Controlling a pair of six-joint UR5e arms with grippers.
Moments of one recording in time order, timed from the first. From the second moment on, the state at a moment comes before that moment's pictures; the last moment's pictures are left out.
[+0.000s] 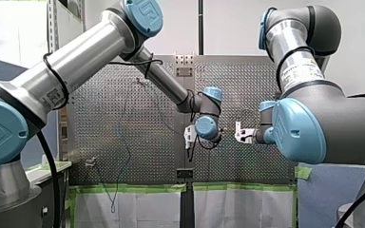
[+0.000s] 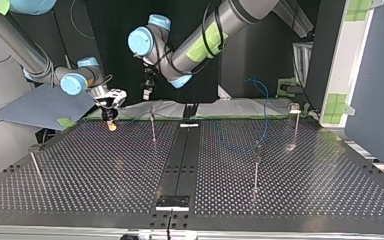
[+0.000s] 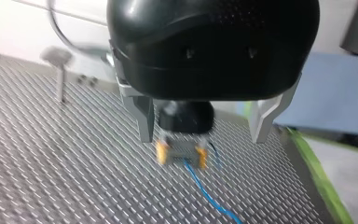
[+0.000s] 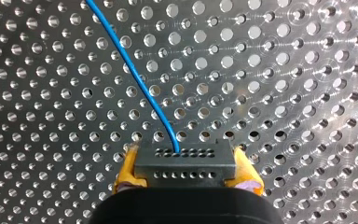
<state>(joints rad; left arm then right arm) -0.87 -2.36 -1.37 -2.78 -2.10 -1.79 1.74 -0.78 1.56 -0.63 1.16 1.60</state>
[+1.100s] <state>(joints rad) -0.91 -2.08 -1.66 -2.72 -2.23 -1.92 1.74 -0.78 1.56 -0.63 1.16 1.60</state>
